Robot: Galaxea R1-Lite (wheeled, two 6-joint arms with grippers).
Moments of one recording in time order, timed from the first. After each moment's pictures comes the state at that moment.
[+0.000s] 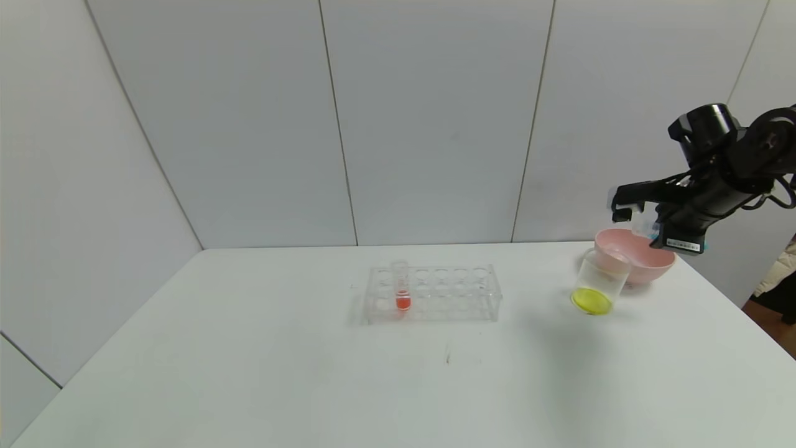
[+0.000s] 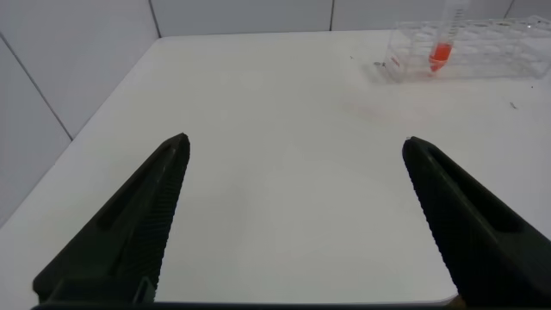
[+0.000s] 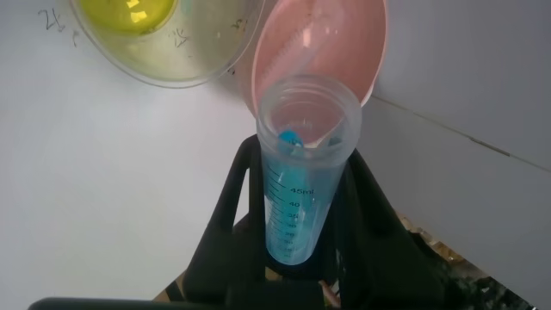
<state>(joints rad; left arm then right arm) 0.00 0.00 0.00 0.00 0.00 0.00 -0.01 2.13 -2.00 0.77 -0.19 -1.20</state>
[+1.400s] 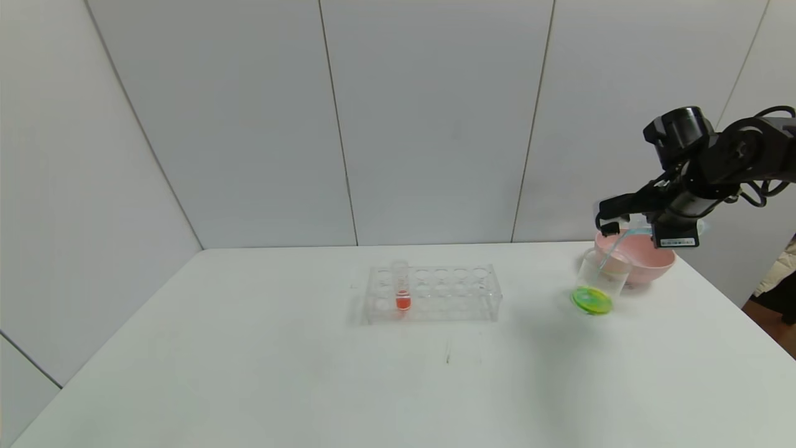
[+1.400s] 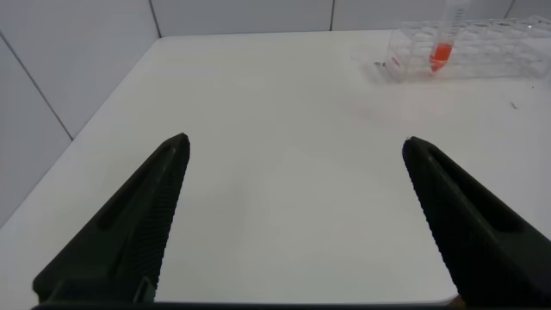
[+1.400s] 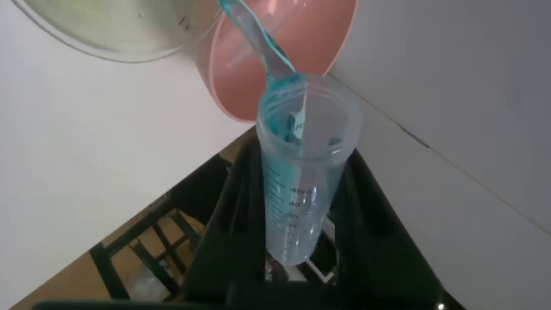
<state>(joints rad) 0.00 0.00 0.00 0.00 0.00 0.00 0.05 2.16 -2.00 0.69 -0.41 -1.41</state>
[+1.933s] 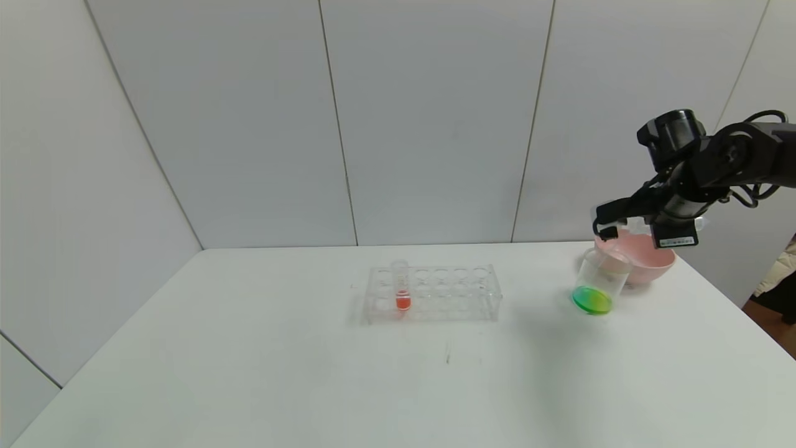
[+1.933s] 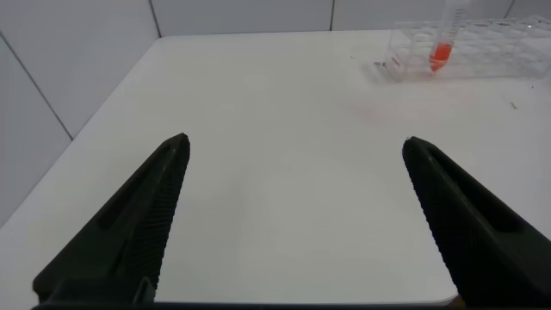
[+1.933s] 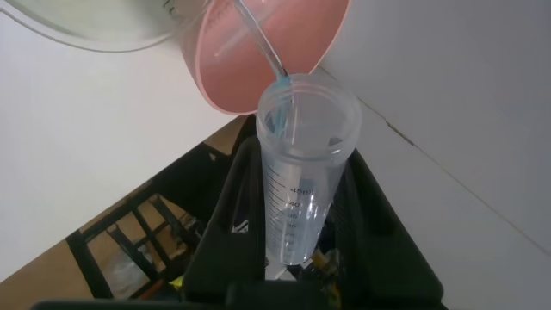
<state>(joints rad) 0.00 0.00 0.00 0.00 0.00 0.00 0.06 2.17 -2.00 0.66 -0.46 -1.48</state>
